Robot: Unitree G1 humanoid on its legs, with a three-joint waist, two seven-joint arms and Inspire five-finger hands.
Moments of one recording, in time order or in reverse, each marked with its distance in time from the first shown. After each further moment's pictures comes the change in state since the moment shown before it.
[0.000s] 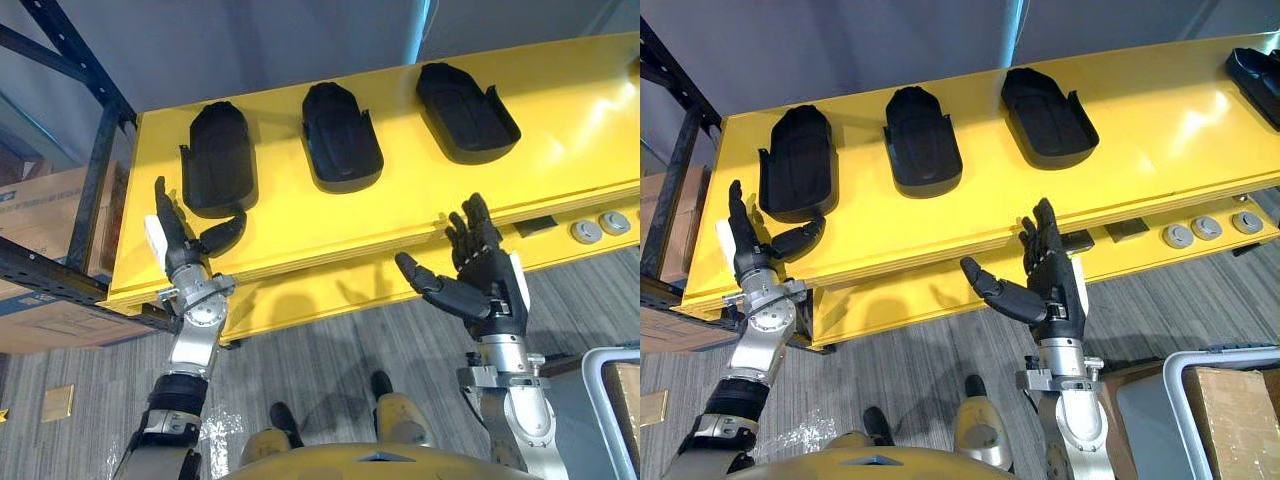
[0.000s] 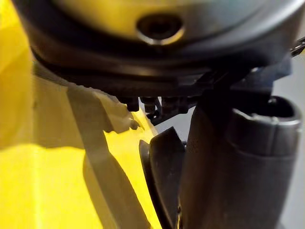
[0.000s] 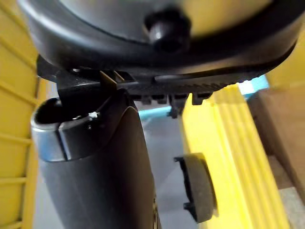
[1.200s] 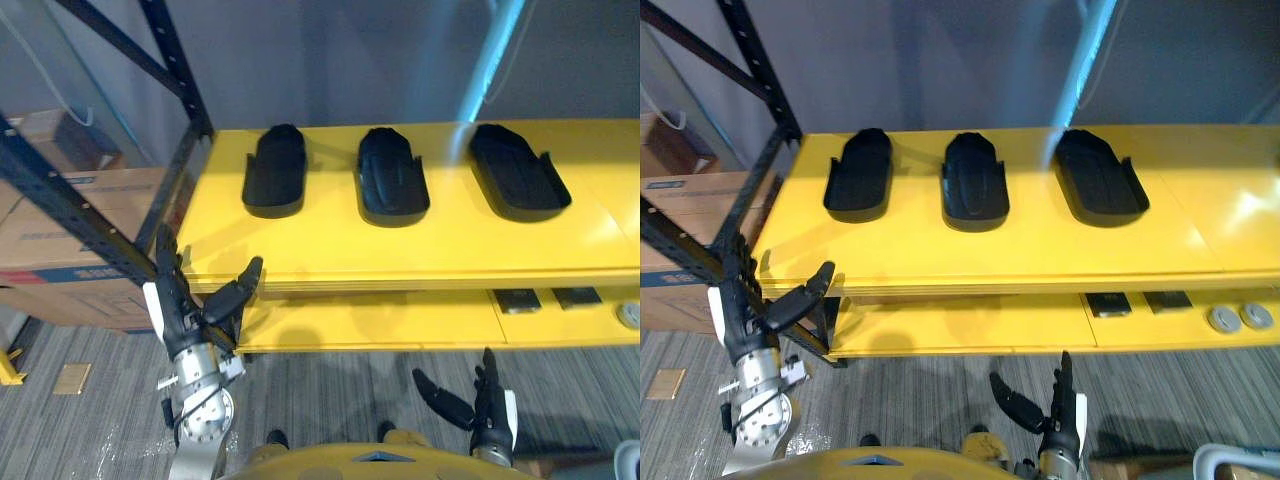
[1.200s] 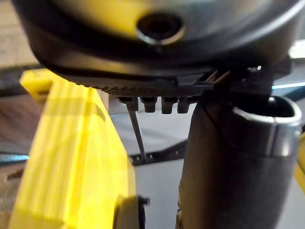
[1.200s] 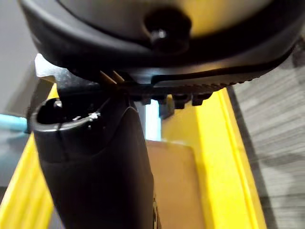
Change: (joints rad) left arm 0.638 -0.147 -0.123 -0.388 -0.024 -0.361 0.023; right arm 0.133 0.121 -0.031 0.717 -0.270 -0.141 -0.363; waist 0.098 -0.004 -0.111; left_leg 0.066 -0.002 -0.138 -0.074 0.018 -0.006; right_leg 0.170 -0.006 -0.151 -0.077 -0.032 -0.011
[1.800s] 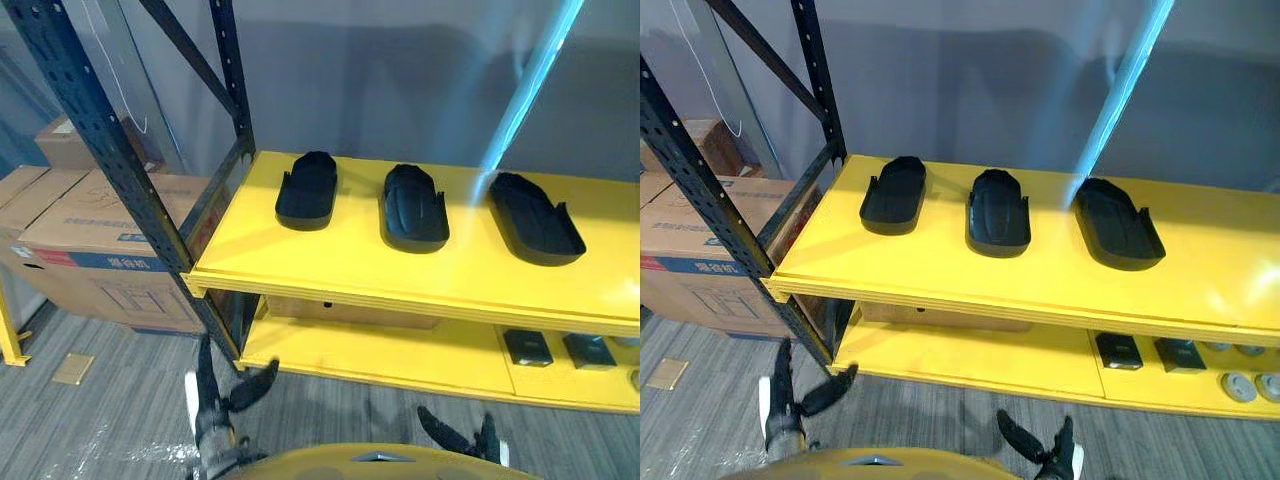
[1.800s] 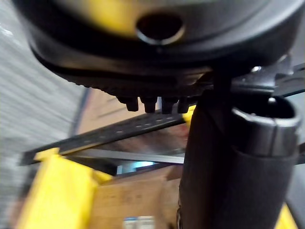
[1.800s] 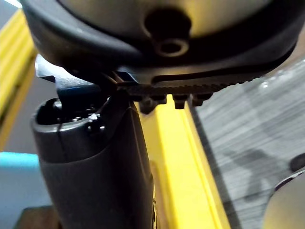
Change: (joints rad) left arm 0.005 -0.081 0.040 0.736 -0.014 -0.028 -0.147; right arm -0.206 0.066 -0.179 0.448 0.205 0.162 0.075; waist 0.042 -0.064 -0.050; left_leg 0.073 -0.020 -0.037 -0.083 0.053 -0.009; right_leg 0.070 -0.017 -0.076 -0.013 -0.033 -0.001
